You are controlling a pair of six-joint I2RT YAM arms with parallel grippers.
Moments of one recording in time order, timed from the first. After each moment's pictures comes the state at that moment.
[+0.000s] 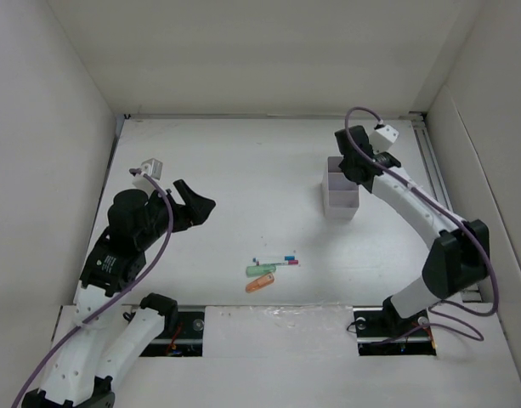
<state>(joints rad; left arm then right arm) -0.33 0.65 0.96 -0.69 0.16 -0.62 0.38 1.59 1.34 -0.60 0.71 0.92</state>
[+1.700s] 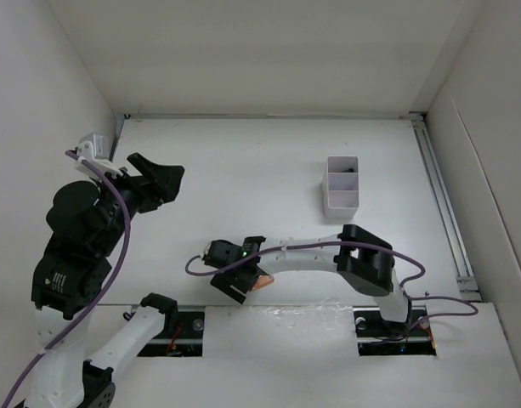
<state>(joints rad) -0.33 0.75 1.44 -0.84 -0.04 -0.60 1.31 2.04 1.50 -0.73 0.08 0.25</state>
